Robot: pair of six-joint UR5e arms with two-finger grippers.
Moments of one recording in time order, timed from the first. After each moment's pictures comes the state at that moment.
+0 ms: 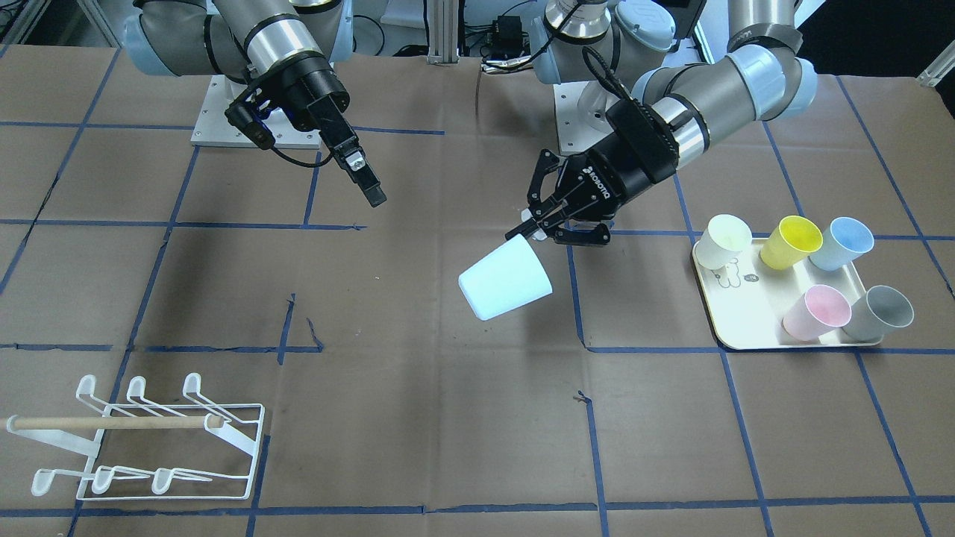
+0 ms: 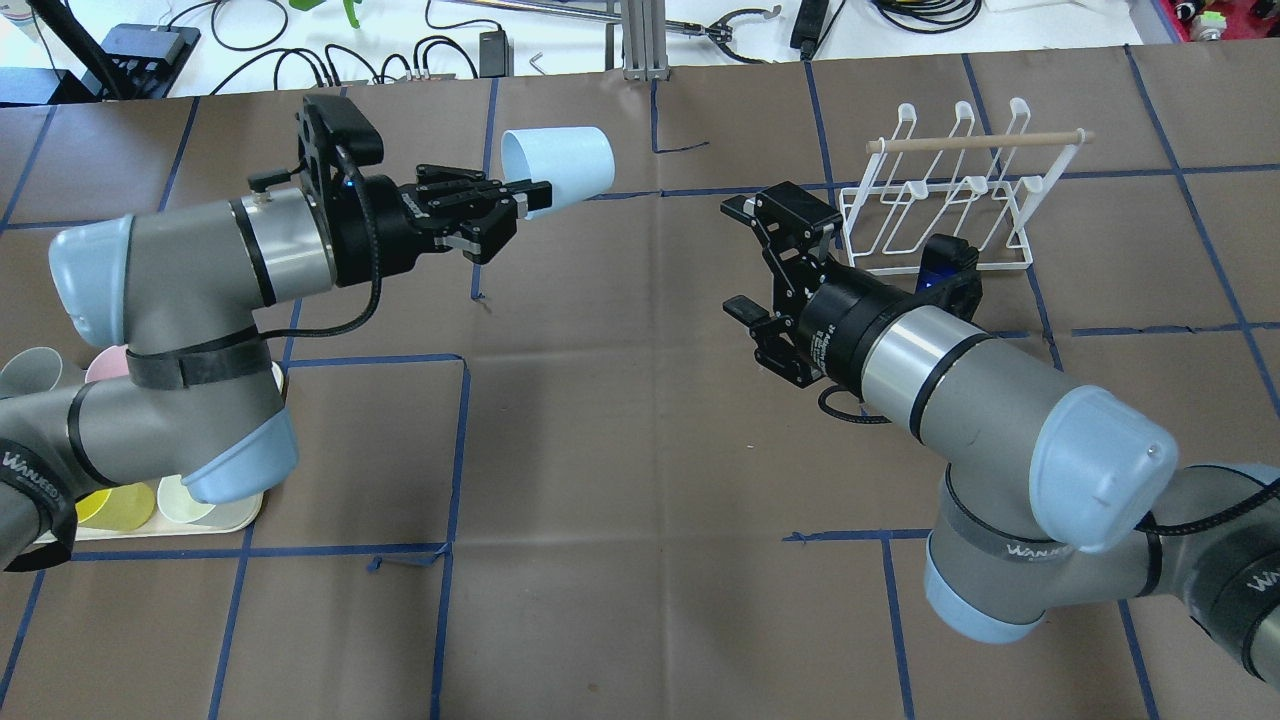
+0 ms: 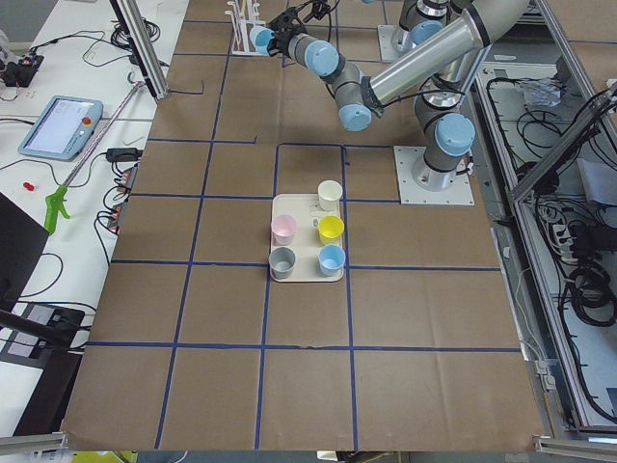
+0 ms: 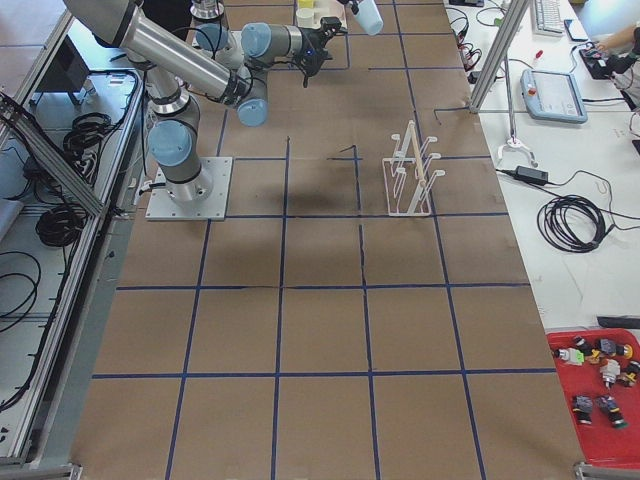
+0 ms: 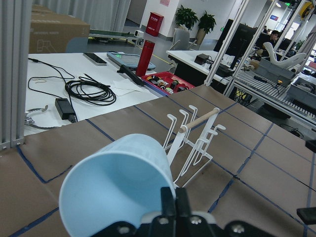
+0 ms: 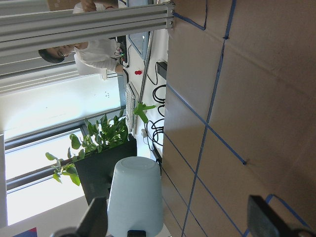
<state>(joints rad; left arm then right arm) -1.43 -1.63 -2.21 -0.10 0.48 0.44 1.66 -1.65 2.39 -3.41 -1.07 1.58</state>
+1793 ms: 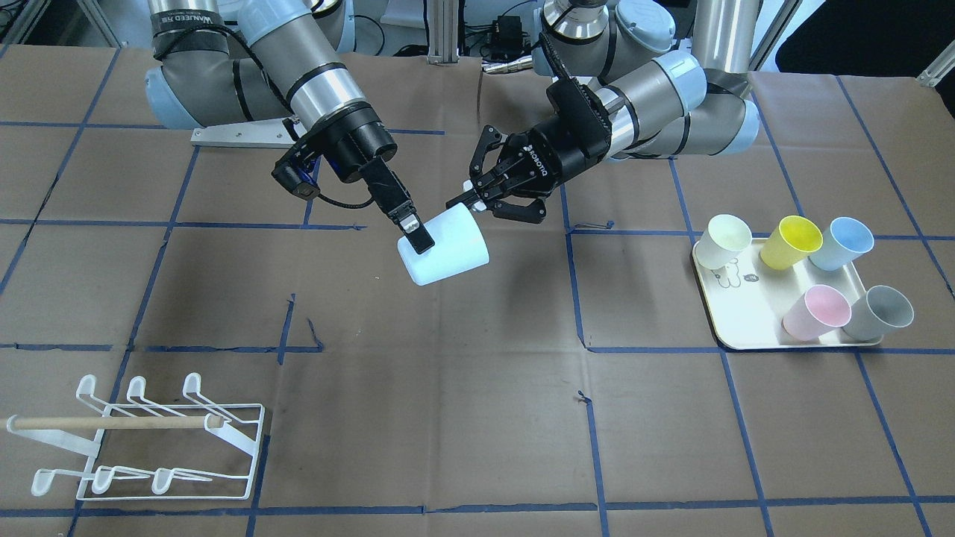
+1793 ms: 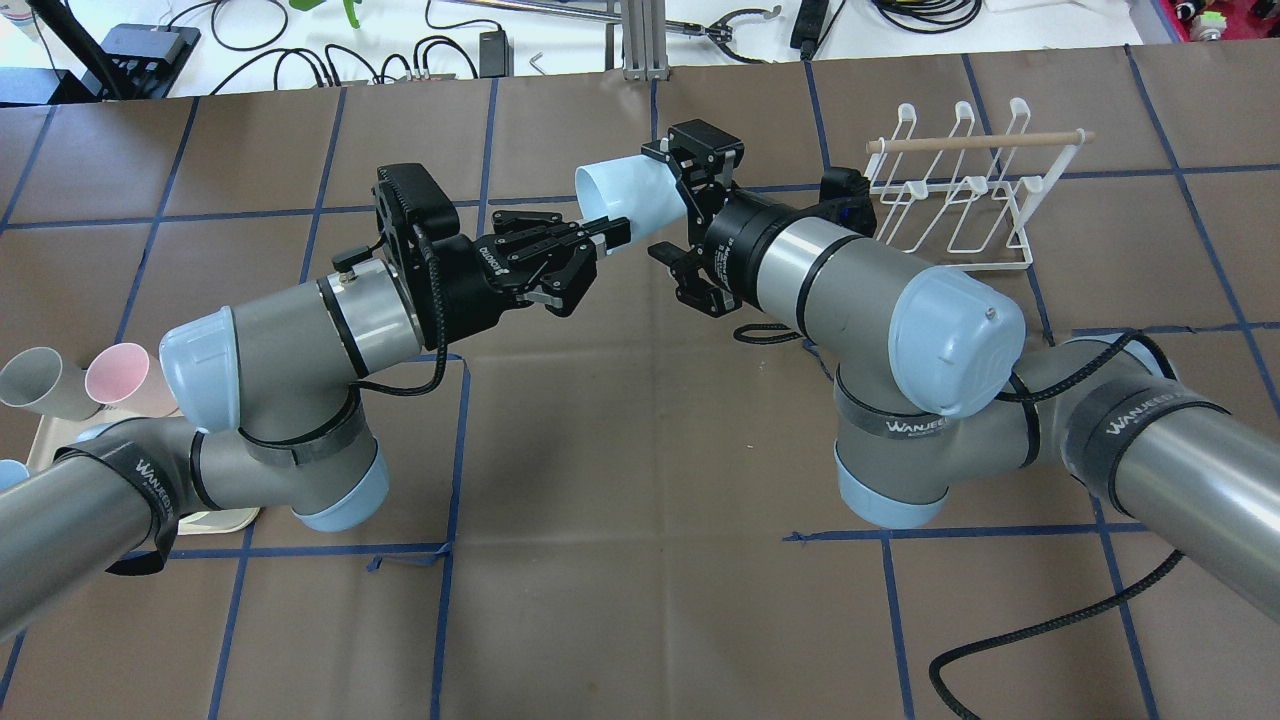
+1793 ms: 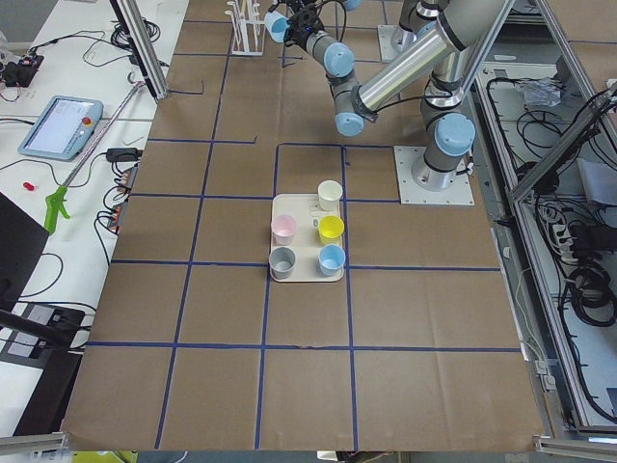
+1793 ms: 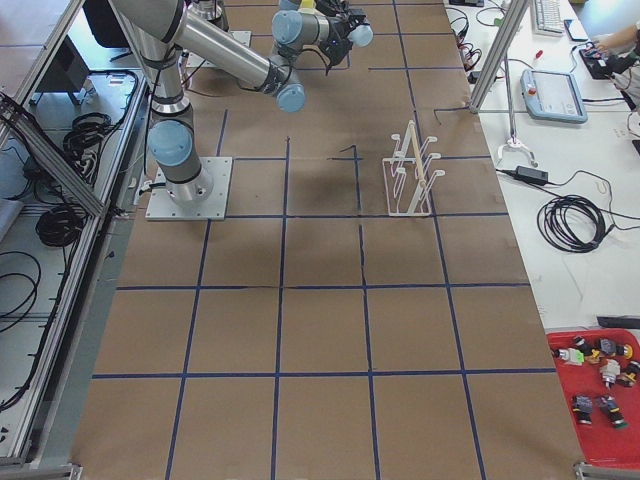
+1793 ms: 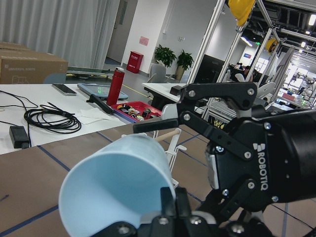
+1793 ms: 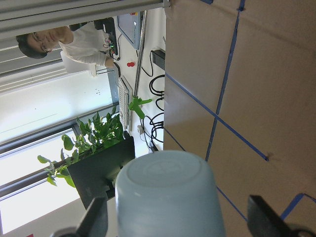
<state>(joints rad) -1.54 -1.76 -2.26 0.44 0.50 0.06 1.78 -1.42 2.15 -3.39 -1.15 1.68</state>
